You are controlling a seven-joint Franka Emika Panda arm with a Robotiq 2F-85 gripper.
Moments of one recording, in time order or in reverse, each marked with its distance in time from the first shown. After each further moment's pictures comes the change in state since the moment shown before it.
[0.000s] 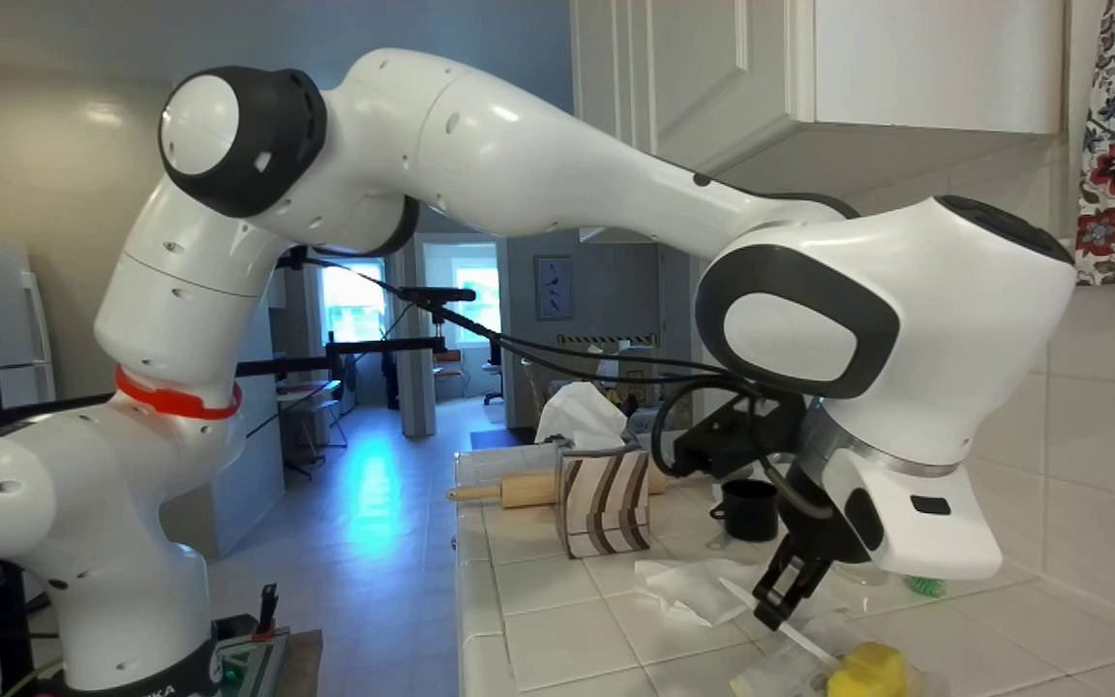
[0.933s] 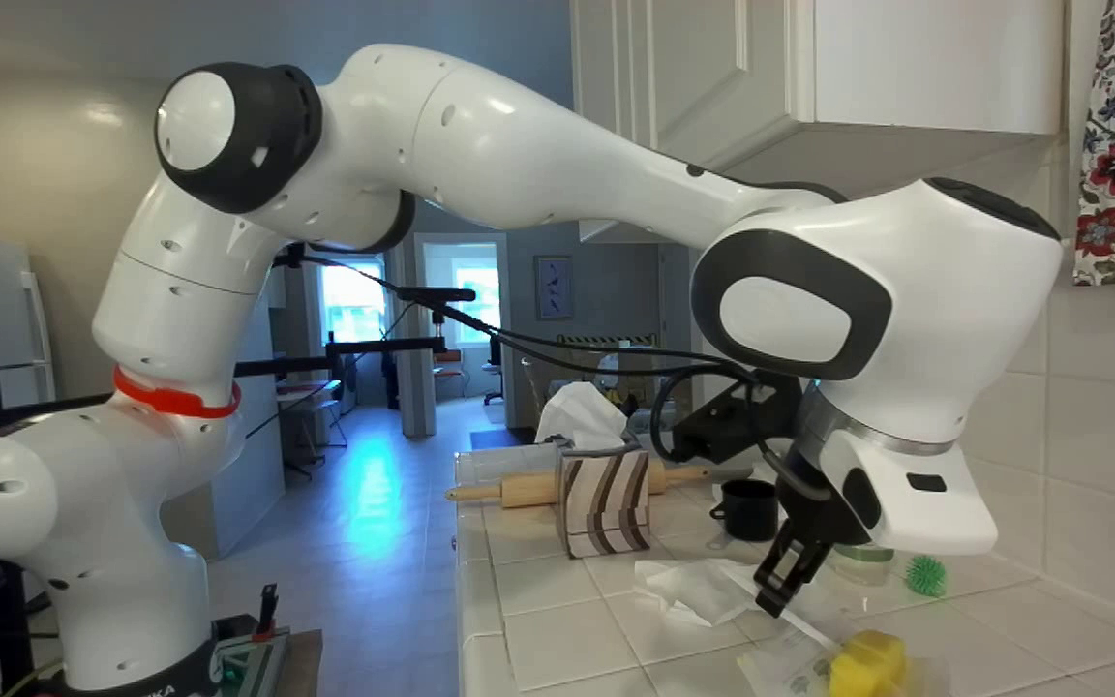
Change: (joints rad) arm 0.008 -0.018 0.000 -0.002 -0.005 0.006 0.004
